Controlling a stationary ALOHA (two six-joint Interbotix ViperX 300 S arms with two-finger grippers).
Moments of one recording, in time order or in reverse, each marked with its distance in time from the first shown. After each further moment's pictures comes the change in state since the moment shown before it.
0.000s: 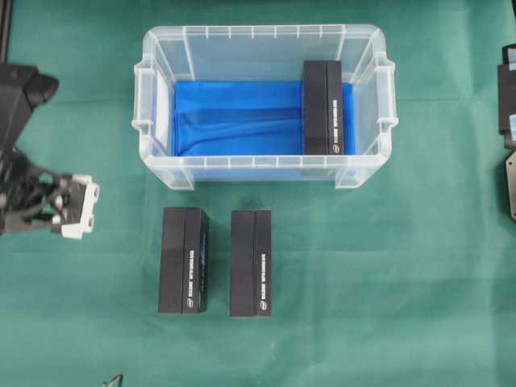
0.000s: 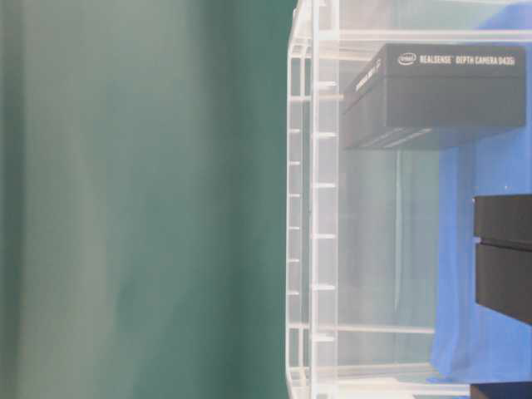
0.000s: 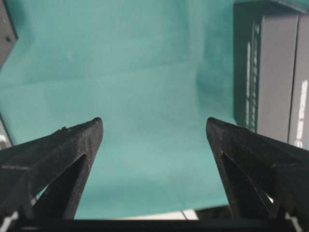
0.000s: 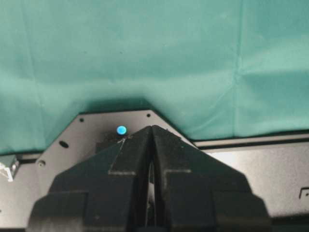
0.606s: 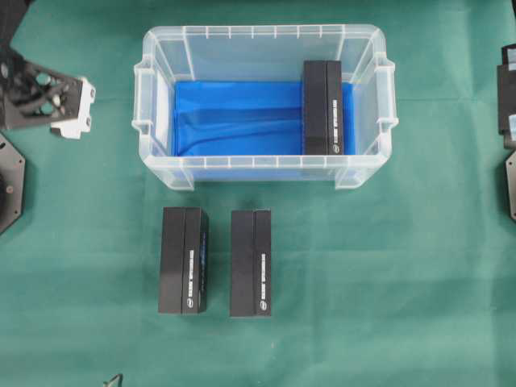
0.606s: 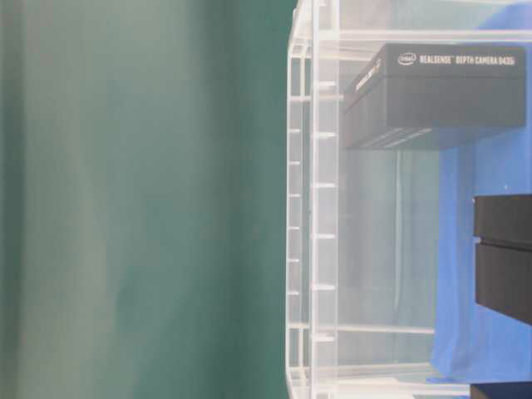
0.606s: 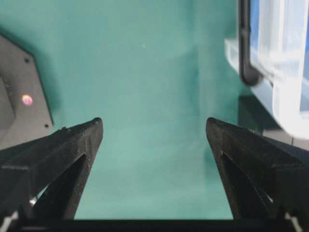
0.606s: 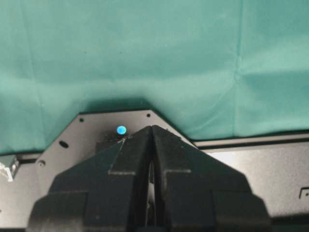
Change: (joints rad) left arm 0.442 -0.055 0.018 0.000 0.002 0.405; right arm 0.000 0.000 0.002 0.000 -0.002 0.000
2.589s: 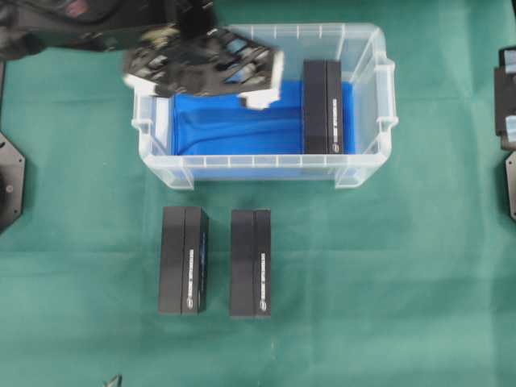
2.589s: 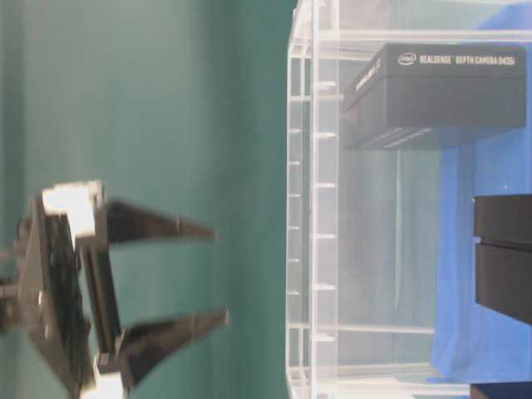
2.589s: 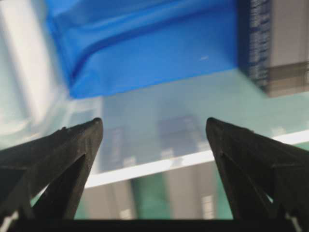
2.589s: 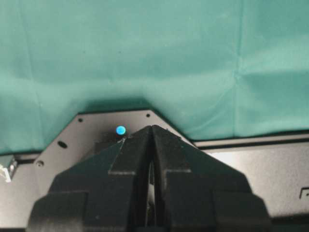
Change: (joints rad) left arm -0.018 0.638 -0.687 -0.012 -0.031 0.040; right arm 0.000 0.002 0.017 0.000 -0.011 -0.002
